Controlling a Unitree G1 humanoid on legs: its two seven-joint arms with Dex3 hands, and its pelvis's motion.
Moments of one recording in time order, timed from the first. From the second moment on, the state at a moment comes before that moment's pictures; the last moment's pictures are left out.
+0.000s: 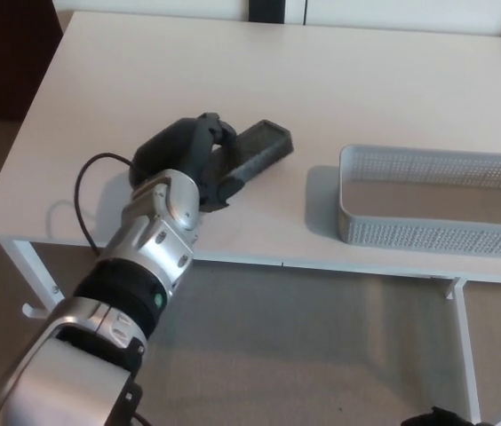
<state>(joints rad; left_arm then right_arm) -0.83 0.09 -0.26 0.98 0.53 0.27 0.19 0.24 -0.49 0.29 0.25 -0.35 0.02 0.25</state>
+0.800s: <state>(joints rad) -0.77 0.06 -0.39 0.44 0.53 0.30 0.16 0.24 -0.50 0.31 0.25 -0.36 0.03 0.25</state>
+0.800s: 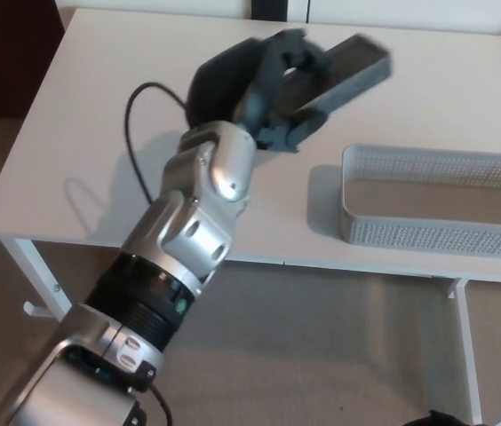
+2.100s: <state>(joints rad) -0.86 0.02 -0.60 0.61 0.63 0.28 0.14 0.21 -0.49 0.36 0.21 -0.38 0.08 0.29</state>
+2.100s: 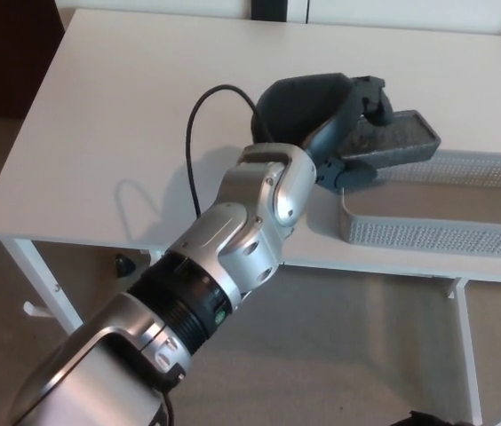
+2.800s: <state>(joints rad) -0.97 -0.06 -0.66 0.69 0.65 0.29 0.05 0.18 -0.49 0.38 0.23 -0.39 0.08 0.30</state>
